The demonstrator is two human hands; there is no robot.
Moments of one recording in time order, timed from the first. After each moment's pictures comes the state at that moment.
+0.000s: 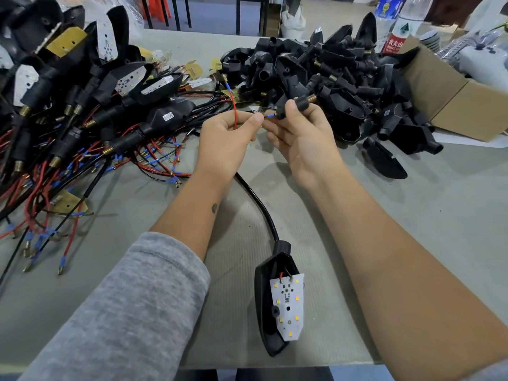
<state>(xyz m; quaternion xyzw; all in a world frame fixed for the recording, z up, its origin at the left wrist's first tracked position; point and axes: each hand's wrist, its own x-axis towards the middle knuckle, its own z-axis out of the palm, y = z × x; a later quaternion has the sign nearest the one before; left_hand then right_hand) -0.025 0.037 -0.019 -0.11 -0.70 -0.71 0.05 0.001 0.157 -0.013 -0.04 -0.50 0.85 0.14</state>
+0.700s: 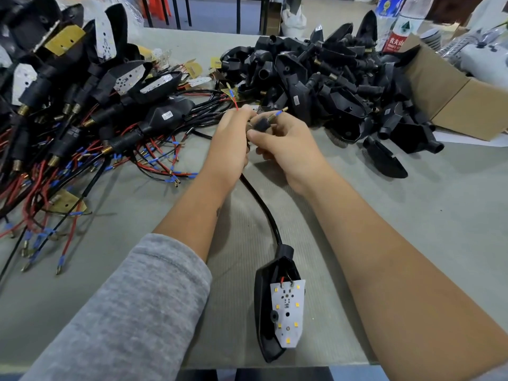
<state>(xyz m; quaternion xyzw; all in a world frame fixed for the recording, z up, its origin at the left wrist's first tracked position) -0.025 0.045 -0.014 -0.04 -0.66 -0.75 -0.07 0.000 0.149 -0.019 -0.02 -0.74 0.67 0.12</state>
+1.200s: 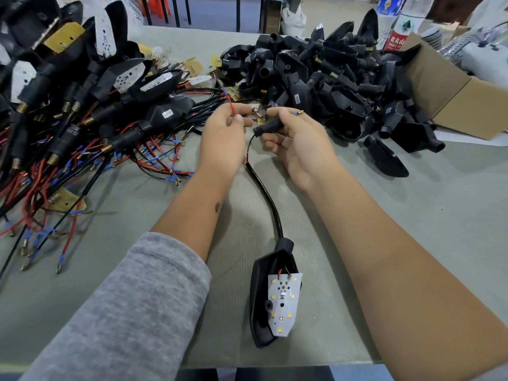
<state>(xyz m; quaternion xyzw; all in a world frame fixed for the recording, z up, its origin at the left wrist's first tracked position) -0.032 0.043 -0.018 -0.06 -0.72 -0.69 0.04 -0.003 0.153 -0.014 -0.08 -0.57 0.81 0.11</state>
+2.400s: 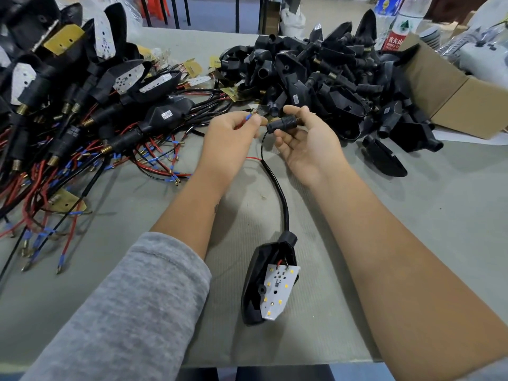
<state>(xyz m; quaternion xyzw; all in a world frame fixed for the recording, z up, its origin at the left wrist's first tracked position) -0.028 0.041 -0.019 -0.13 -0.76 -0.64 0.04 -0.002 0.165 -0.014 -0.15 -0.47 0.86 0.11</state>
